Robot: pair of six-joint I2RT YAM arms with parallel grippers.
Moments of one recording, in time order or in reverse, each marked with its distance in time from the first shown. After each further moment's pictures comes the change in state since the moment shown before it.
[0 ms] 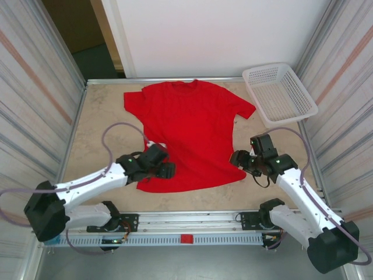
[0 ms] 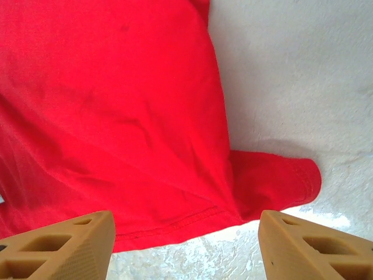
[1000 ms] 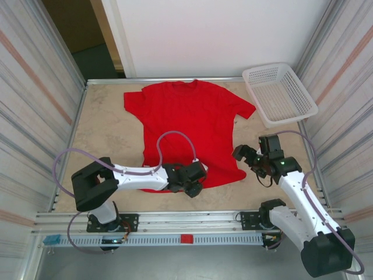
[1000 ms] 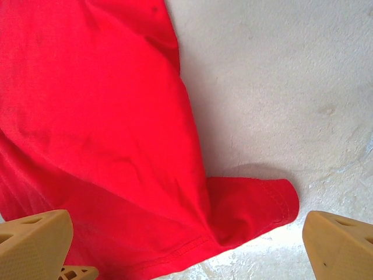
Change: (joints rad) left arm -0.289 0.447 0.153 0.217 0.068 0.160; right arm -0.138 -0.037 -0.028 0.039 -0.026 0.031
